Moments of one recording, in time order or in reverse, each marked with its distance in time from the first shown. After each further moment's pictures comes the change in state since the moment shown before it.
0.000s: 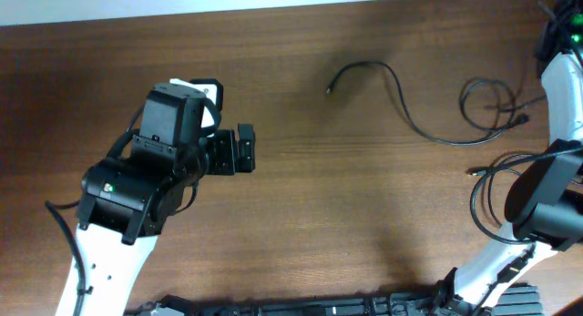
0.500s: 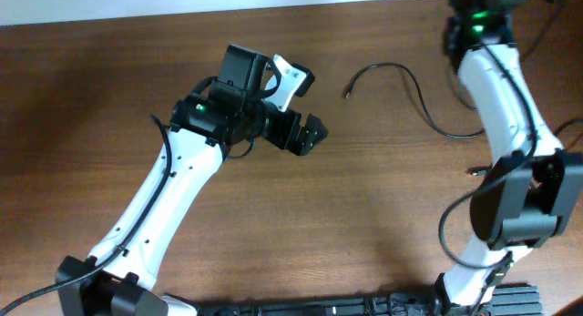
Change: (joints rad) left arm -0.068 0.386 -0.002 0.318 0.484 0.348; right arm 0.430 -0.072 0.002 0.134 0.104 -0.066
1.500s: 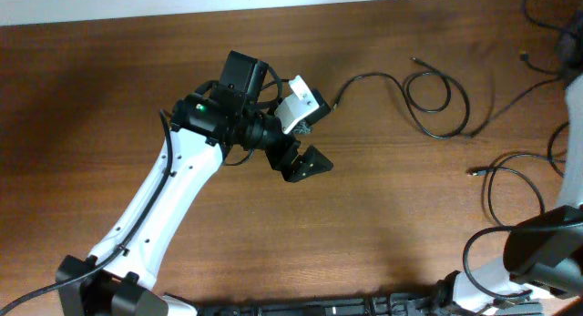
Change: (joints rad) left arm 0.003 0.000 0.000 -0.149 0.279 0.416; right arm -0.436 -0.193 0.007 -1.378 -0.764 0.985
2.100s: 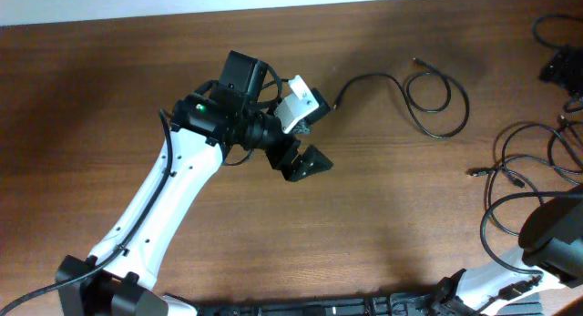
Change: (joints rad) left arm 0.000 0.000 0.000 0.006 -0.022 -0.021; right arm -0.204 0.106 0.002 -0.268 -0.669 -0.069
